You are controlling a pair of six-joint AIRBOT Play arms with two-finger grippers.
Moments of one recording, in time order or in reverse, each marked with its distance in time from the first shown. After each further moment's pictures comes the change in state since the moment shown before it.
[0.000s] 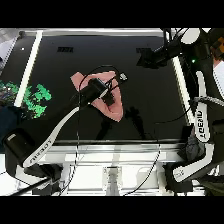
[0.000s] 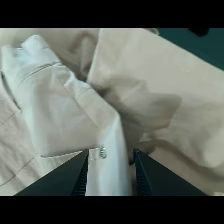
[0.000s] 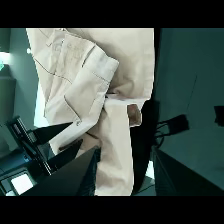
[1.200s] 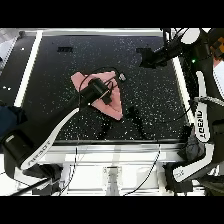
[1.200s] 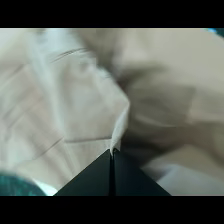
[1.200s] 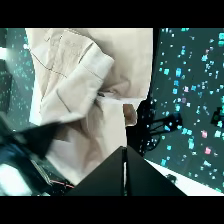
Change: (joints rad) left arm -0.017 0.040 0.000 0.175 -0.066 -0.194; right arm 0.000 0.000 -0.001 0.002 0.006 -0.038
